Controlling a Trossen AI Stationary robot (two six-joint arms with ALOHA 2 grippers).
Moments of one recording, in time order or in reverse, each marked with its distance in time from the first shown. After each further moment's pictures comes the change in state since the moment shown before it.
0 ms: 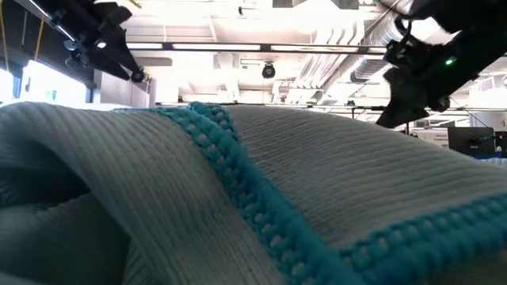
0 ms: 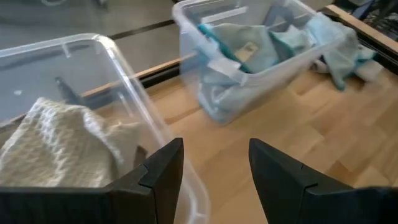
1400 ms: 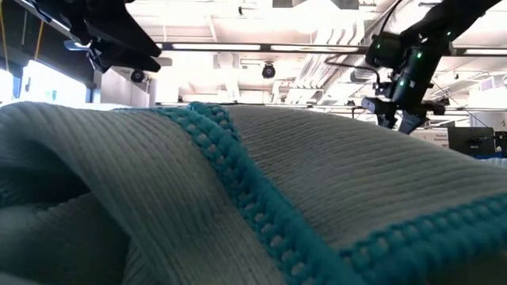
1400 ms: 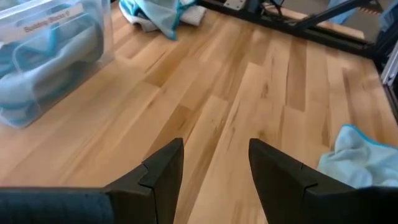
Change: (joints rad) left arm -0.694 0.393 -0.121 0.557 -0.137 -0.049; right arm -1.019 -0.029 0.180 -0.211 -0.511 -0.340
